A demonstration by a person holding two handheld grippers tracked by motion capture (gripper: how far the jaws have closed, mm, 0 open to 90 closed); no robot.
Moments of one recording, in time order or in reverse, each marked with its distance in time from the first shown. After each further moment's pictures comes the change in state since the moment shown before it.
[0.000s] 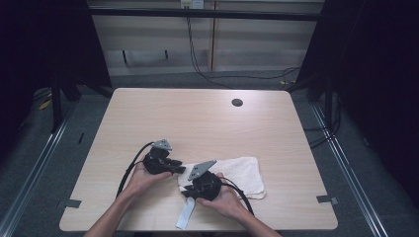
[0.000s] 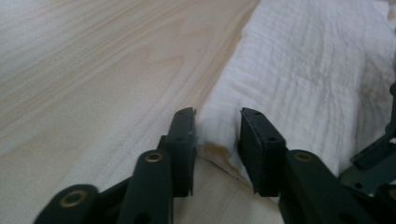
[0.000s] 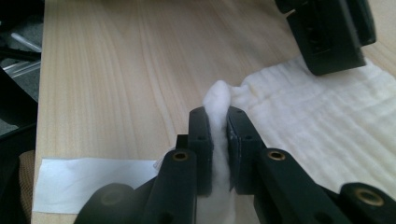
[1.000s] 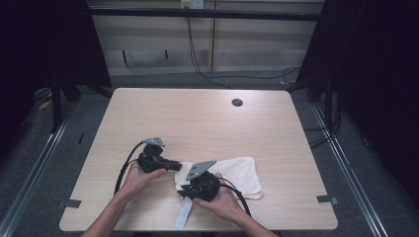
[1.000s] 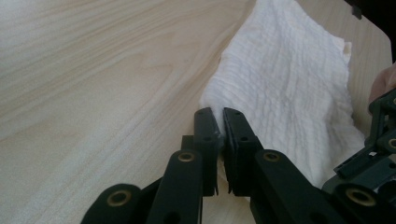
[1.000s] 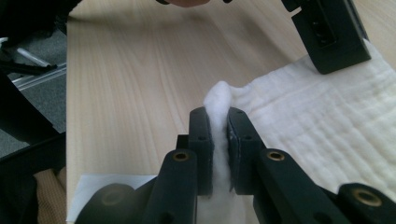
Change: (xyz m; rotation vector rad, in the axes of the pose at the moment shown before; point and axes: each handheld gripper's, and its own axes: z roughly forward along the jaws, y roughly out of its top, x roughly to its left) left arm 0.004 0.000 -0.020 -0.066 -0.078 -0.112; right arm 0.012 0.012 -0.009 -0.051 -0.002 0.016
